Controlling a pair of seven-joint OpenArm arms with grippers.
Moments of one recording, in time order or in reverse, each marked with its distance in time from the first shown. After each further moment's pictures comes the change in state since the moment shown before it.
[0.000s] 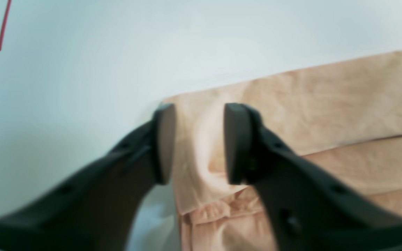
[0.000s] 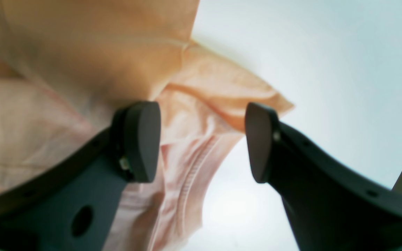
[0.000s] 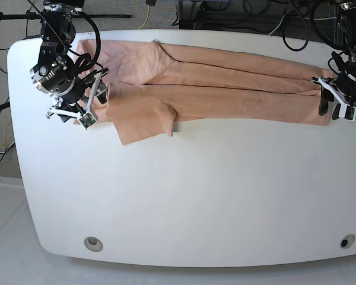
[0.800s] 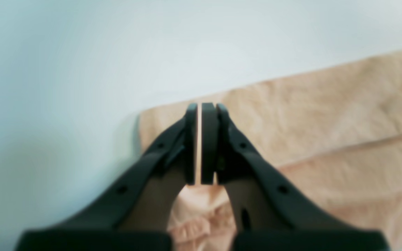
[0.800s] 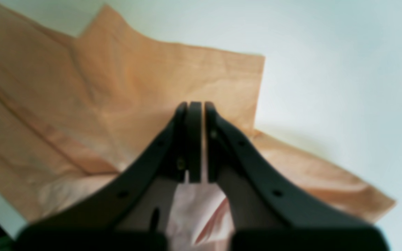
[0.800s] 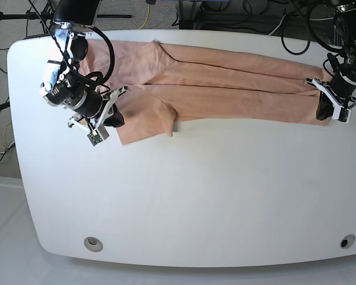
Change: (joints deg) left arm -0.8 0.9 2.5 -0.3 -0.2 -1.1 -1.4; right arm 3.8 -4.7 0.1 -9.2 14.2 -0.2 4.1
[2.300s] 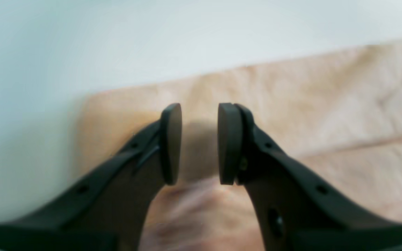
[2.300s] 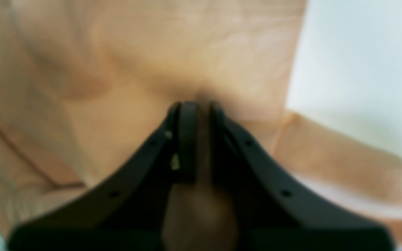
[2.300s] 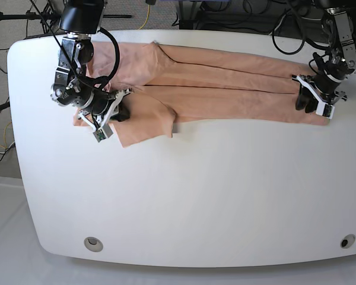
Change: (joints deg) left arm -1.7 3.5 4.3 -7.0 0.4 -0.3 -0.3; right arm 5.7 -1.3 -0.1 -18.1 -5.3 0.0 6.4
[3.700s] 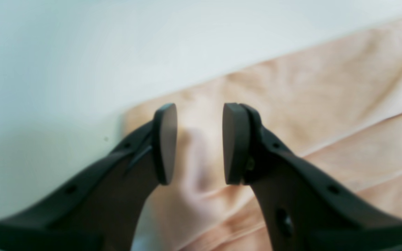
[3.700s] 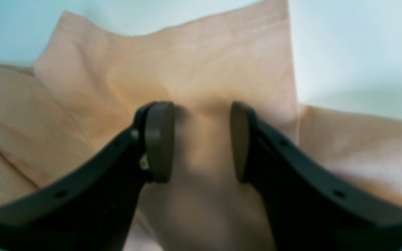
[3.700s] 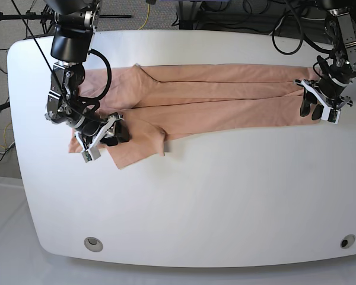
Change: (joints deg) left arm -1.1 -1.6 -0.8 2.4 -0.6 1.2 0.3; right arm 11.8 4.4 0.1 -18.7 2.7 0.2 9.8
